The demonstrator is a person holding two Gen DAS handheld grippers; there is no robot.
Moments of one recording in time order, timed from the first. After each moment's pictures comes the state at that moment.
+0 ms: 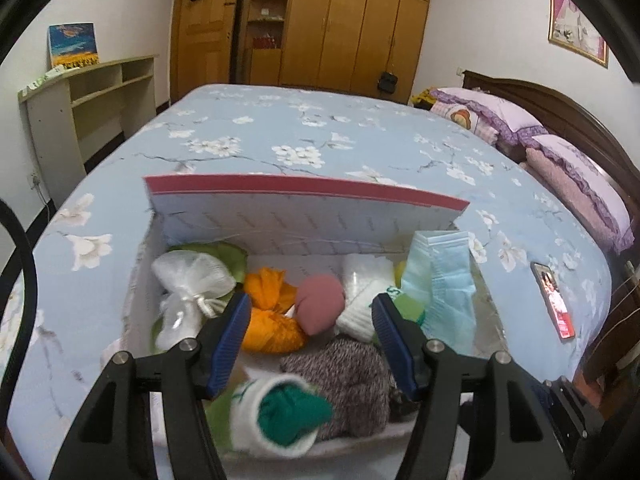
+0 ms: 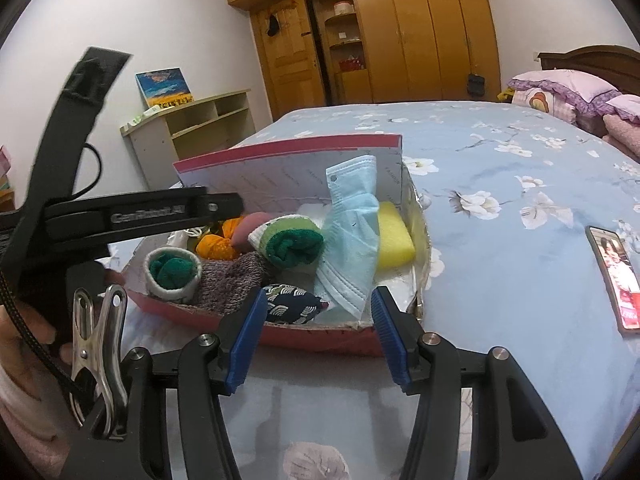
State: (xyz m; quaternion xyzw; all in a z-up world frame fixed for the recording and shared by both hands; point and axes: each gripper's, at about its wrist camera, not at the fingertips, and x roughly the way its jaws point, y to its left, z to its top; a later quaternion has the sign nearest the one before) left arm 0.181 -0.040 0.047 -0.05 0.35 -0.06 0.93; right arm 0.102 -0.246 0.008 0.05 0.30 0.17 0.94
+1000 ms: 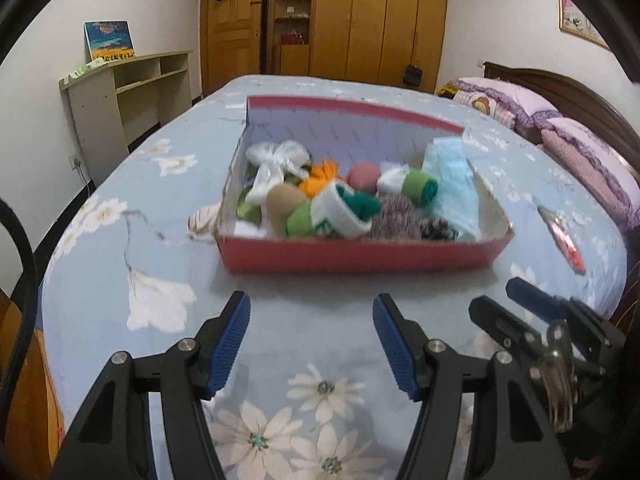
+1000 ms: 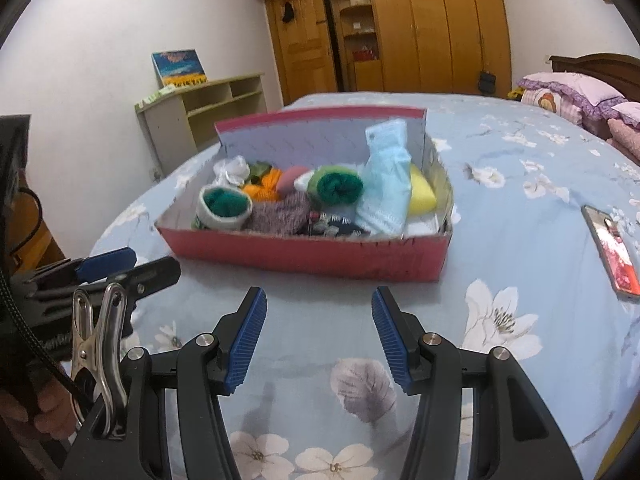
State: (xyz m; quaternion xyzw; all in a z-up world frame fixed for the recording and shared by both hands) left arm 0.050 -0.016 0.011 -0.03 0.37 0.00 0.93; right arm 0.048 -0.227 -0.005 0.02 0.33 0.18 0.93
